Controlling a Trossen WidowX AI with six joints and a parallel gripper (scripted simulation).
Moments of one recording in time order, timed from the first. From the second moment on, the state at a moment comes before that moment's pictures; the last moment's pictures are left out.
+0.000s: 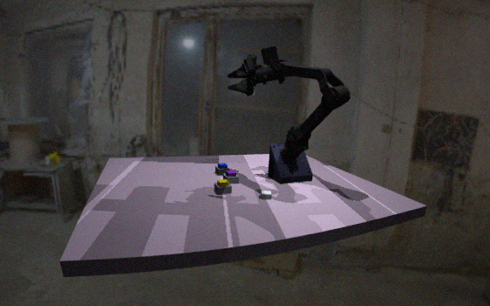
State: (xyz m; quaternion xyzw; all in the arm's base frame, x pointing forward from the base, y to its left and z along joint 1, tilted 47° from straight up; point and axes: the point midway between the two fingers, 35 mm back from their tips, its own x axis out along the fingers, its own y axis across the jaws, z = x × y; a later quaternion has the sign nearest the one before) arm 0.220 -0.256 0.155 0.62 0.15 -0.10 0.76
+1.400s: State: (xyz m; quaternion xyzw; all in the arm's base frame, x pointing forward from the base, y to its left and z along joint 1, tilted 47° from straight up) arm 0.245 -0.013 -0.003 0.28 0.65 0.27 0.65
